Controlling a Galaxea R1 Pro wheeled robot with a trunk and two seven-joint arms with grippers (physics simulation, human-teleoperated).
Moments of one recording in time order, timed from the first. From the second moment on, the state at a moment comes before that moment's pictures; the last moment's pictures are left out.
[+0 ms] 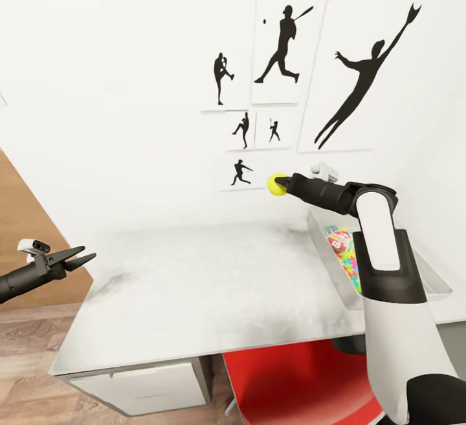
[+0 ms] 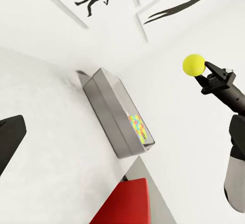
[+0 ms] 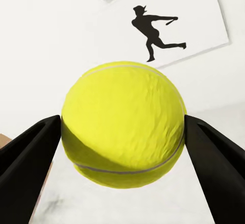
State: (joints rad) left arm -0.79 0.63 0.10 -0.53 0.52 0.67 -1.57; right arm -0.92 -0.01 0.03 -1.60 -0.97 1.05 -0.39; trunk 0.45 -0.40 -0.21
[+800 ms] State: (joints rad) left arm -0.79 0.63 0.10 -0.54 0.53 0.67 -1.57; right arm -0.88 -0.02 0.03 -1.60 -1.00 1.05 -0.39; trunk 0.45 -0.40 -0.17
